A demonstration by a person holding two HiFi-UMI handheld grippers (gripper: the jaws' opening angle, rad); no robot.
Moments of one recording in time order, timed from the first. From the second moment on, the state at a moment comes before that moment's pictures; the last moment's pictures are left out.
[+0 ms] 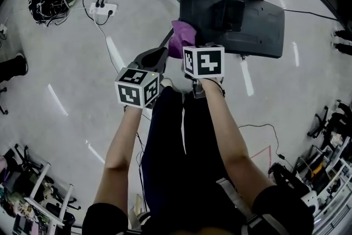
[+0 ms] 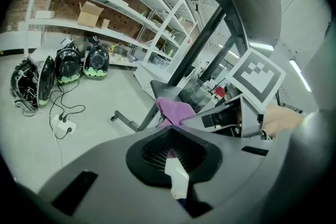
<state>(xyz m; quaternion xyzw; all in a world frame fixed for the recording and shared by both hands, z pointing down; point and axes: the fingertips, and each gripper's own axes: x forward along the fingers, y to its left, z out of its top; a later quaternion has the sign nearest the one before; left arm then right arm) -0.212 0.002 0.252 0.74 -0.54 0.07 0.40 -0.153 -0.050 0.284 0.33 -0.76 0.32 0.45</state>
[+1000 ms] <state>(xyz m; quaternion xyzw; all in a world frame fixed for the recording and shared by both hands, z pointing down) -0.110 -0.045 0.259 0.75 -0.51 0.09 0.41 -0.076 -0.085 0.284 0.32 -0.78 0.37 0.40</state>
